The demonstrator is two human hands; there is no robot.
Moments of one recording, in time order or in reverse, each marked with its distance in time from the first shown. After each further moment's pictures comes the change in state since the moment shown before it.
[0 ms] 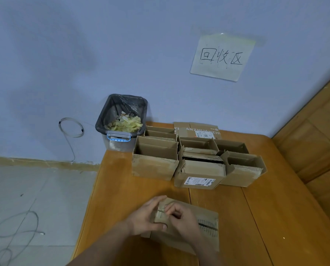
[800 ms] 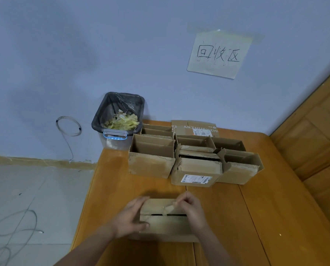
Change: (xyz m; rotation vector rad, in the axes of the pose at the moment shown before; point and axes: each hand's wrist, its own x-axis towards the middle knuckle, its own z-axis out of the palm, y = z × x) left_hand -0.029 -0.013 -0.013 0.163 0.011 -0.100; right_hand 0.006 0.006 -0.033 0.240 0.123 0.071
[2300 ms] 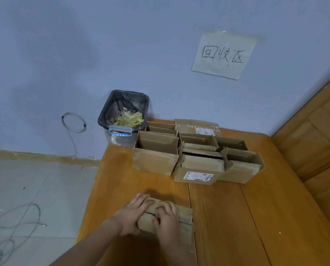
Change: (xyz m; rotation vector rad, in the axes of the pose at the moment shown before) left_hand 0.003 -0.019 0.014 0.491 -0.046 0.053; right_hand -0.030 0.045 0.088 -0.928 0.046 -0.248
